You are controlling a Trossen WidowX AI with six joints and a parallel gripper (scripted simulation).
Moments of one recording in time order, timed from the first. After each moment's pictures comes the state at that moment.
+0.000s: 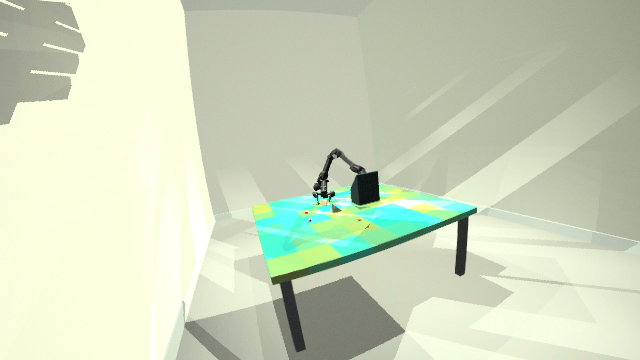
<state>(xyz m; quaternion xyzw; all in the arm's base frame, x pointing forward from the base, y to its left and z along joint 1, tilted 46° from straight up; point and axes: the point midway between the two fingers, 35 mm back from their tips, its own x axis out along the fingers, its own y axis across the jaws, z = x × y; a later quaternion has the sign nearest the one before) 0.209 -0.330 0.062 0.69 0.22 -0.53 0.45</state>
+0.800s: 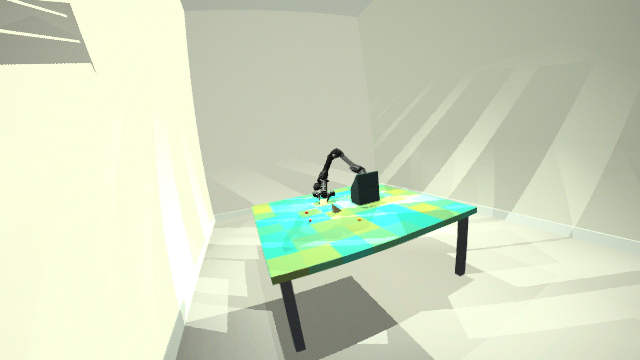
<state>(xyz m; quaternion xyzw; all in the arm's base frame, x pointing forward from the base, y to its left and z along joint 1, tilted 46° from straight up) 0.209 -0.329 0.063 0.69 0.22 -0.53 0.45</state>
